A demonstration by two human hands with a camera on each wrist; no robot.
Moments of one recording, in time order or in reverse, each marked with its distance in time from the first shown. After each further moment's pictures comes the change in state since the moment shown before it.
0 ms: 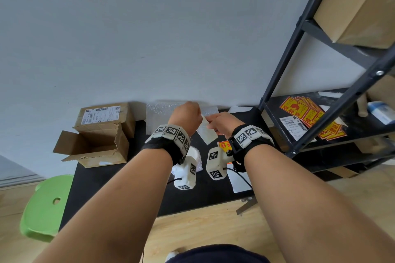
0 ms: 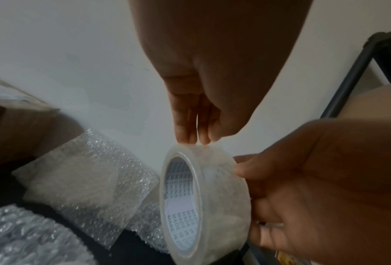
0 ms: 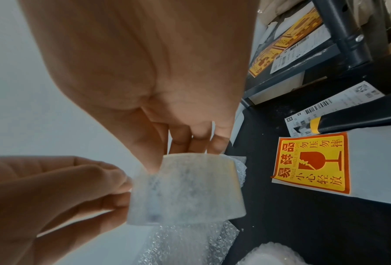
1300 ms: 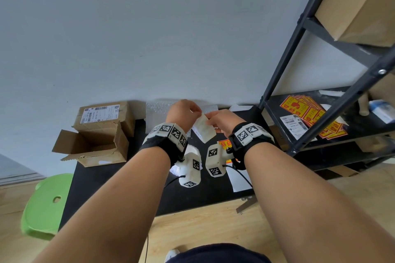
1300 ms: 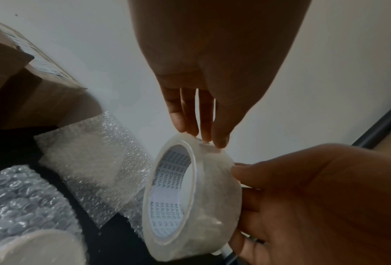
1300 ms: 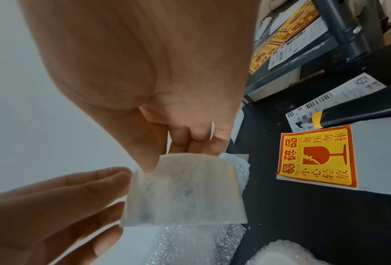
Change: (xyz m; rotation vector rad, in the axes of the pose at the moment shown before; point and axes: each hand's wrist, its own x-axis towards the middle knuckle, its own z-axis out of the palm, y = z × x) left_hand 0.000 -0.010 0.000 -0.331 0.064 -0.079; right_hand 0.013 0.006 -0.002 0.215 0.027 0.008
